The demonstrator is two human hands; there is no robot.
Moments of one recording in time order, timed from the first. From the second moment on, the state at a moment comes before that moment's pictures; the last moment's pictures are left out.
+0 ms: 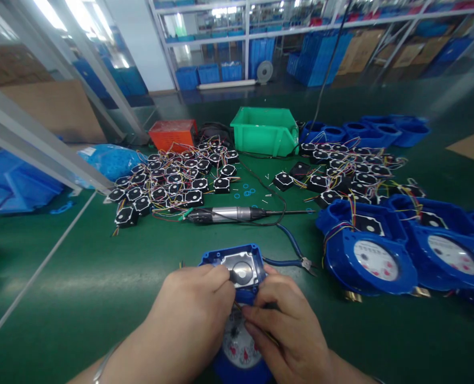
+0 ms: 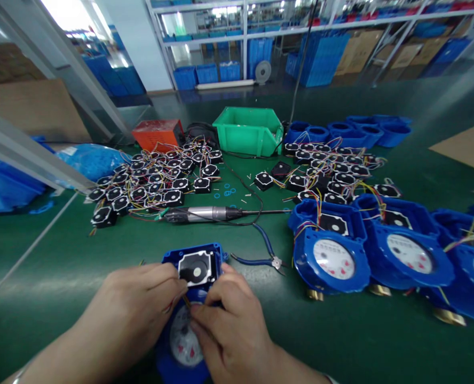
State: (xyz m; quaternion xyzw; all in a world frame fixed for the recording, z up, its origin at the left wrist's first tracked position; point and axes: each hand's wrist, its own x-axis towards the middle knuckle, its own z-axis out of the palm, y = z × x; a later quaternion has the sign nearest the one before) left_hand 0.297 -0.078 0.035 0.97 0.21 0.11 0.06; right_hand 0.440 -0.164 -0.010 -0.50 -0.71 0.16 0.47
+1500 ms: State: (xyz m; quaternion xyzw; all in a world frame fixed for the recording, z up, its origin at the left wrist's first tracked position) left_hand 0.315 -0.031 0.015 0.93 0.29 0.00 0.22; right_hand 0.442 -0.016 0.018 -0.50 -0.68 0.45 0.28
